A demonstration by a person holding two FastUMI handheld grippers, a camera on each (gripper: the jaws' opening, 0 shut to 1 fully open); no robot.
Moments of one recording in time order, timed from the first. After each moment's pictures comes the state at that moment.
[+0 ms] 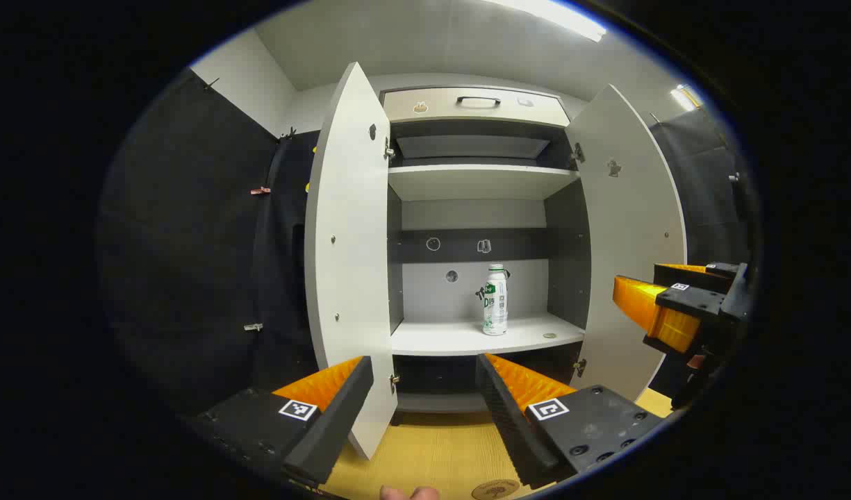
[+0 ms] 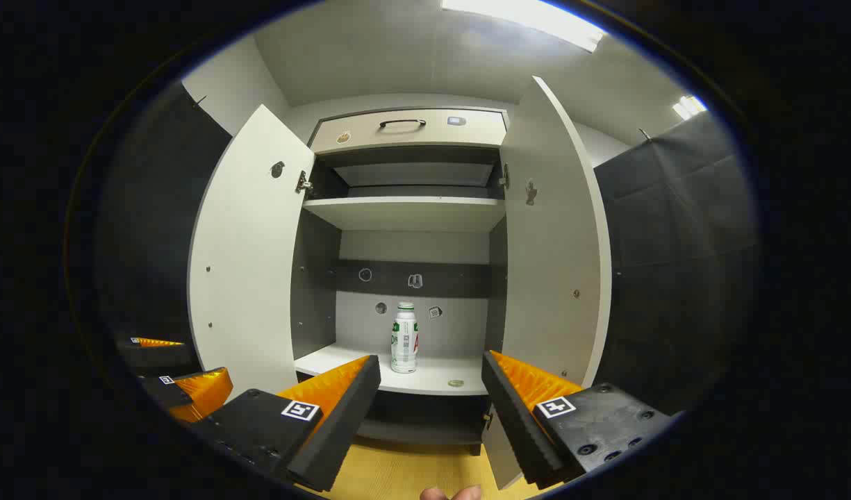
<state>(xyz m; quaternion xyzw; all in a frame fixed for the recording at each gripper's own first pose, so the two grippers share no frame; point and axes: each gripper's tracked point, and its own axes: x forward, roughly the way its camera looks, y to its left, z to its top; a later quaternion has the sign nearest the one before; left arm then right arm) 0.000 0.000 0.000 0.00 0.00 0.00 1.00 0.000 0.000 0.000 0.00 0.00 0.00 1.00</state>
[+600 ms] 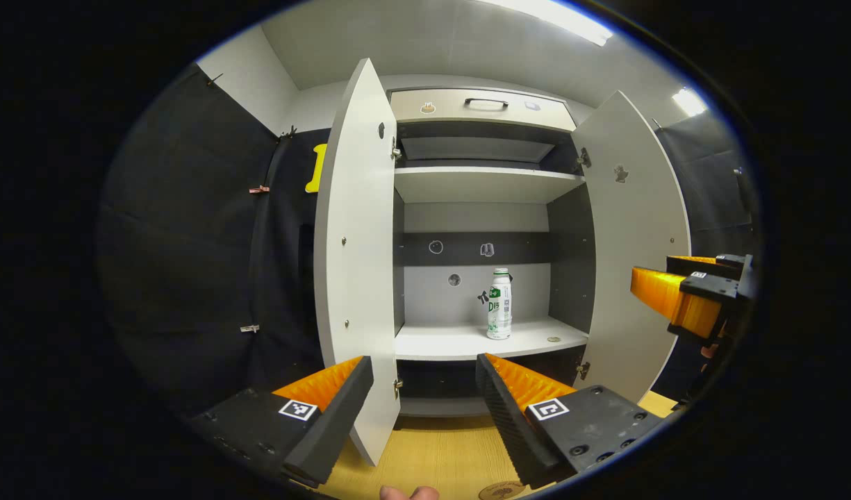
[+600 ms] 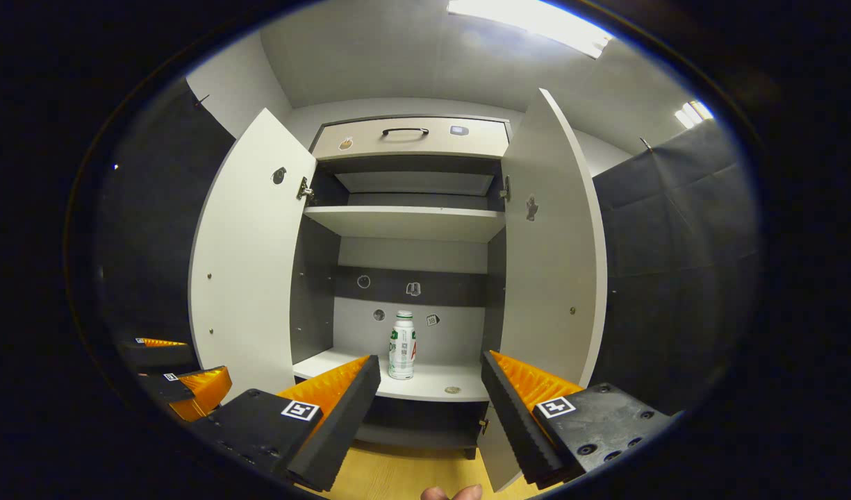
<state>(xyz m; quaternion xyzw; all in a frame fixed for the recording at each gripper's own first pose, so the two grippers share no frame) 0.013 0.022 0.001 0.00 0.00 -0.01 1.00 -0.001 0.004 0.020 -0.01 -0.01 -0.01 1.00</state>
